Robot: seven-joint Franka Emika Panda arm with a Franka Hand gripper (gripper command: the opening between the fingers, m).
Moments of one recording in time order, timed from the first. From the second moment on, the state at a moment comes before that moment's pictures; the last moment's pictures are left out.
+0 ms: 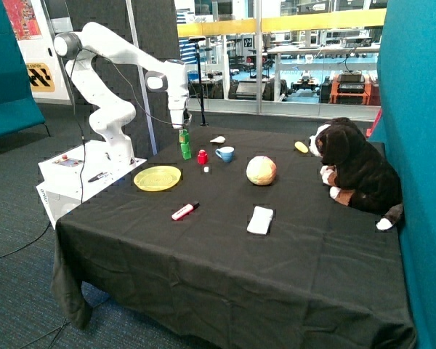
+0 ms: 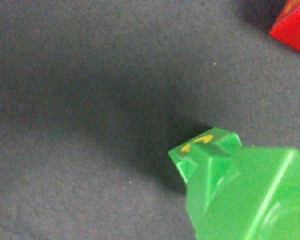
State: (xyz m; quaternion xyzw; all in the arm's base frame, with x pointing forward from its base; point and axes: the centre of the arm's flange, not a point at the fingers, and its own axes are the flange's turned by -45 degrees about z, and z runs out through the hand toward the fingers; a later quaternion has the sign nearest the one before) arm 0.341 0.056 0.391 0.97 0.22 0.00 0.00
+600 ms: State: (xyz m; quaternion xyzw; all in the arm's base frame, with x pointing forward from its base) arm 0.337 0.054 0.389 0.97 0.23 0.00 0.00
